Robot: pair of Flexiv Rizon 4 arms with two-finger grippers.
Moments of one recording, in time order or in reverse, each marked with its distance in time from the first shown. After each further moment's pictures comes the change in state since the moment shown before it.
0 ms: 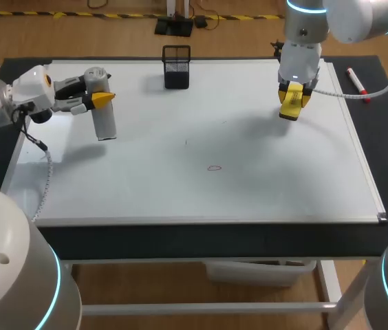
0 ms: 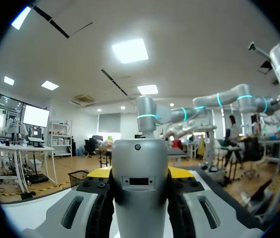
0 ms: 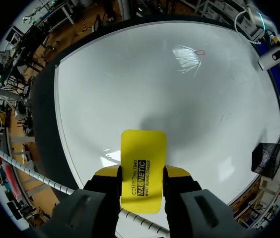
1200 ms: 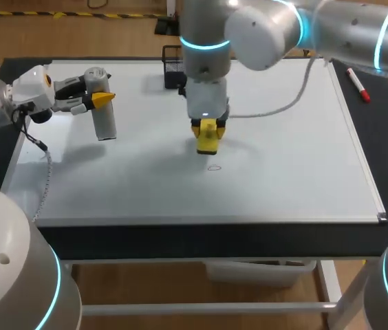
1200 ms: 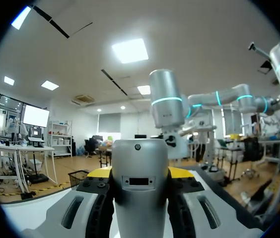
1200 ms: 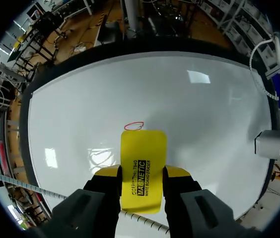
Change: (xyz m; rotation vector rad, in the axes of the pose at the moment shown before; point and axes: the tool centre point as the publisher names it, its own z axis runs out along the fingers) left arm 0.000 0.000 0.000 0.000 0.000 0.000; right arm -0.173 0.191 0.012 -0.003 0.025 -0.248
